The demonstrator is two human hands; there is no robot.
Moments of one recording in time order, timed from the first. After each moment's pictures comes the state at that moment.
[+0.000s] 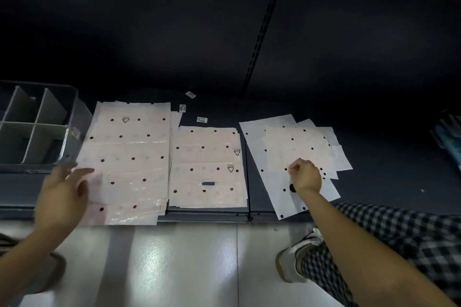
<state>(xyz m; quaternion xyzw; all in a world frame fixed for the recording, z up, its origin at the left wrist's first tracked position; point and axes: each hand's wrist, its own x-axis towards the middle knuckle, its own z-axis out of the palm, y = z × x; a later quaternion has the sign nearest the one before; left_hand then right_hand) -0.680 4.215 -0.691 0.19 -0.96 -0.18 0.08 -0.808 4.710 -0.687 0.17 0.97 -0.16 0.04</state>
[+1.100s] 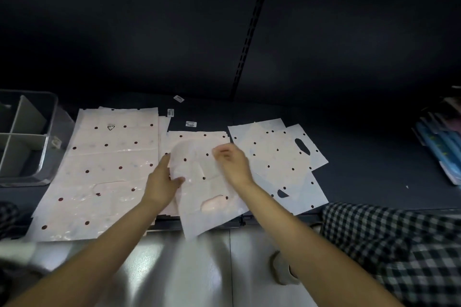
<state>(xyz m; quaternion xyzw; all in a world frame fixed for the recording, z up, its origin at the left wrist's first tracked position) -0.747 4.390 -0.660 0.16 -0.83 -0.54 -0.06 -0.792 4.556 -0.638 0.07 0.81 -0.57 0.10</state>
